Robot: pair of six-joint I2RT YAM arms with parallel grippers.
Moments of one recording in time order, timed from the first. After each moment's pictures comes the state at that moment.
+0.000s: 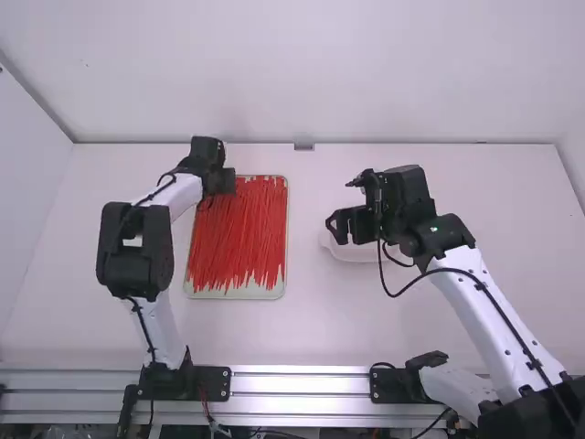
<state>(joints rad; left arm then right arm) -0.02 2.00 1.37 -0.29 -0.01 -0.12 0.34 1.23 1.08 -0.72 -0.33 0.13</state>
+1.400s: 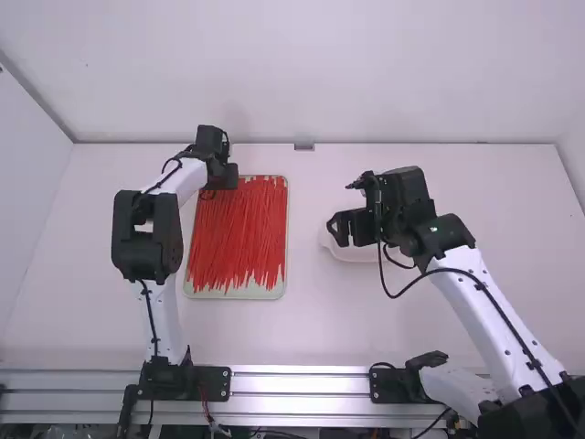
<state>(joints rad) -0.02 2.15 1.60 -0.51 0.02 -0.08 0.34 1.23 1.08 -0.75 -0.32 0.13</state>
